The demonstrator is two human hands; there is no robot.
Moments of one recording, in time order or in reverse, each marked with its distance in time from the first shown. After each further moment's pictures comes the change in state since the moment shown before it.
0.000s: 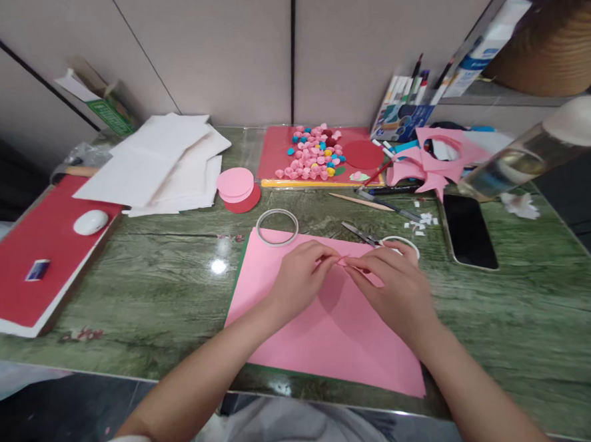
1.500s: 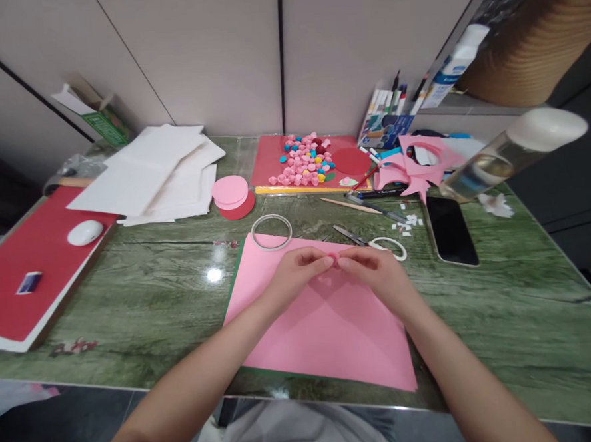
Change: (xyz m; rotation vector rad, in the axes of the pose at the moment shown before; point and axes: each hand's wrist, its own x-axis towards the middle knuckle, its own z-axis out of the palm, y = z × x) left_hand 0.005 -0.006 0.006 -0.739 -0.121 -0.386; right_hand 0.015 0.007 -0.002 0.817 -0.347 0.657
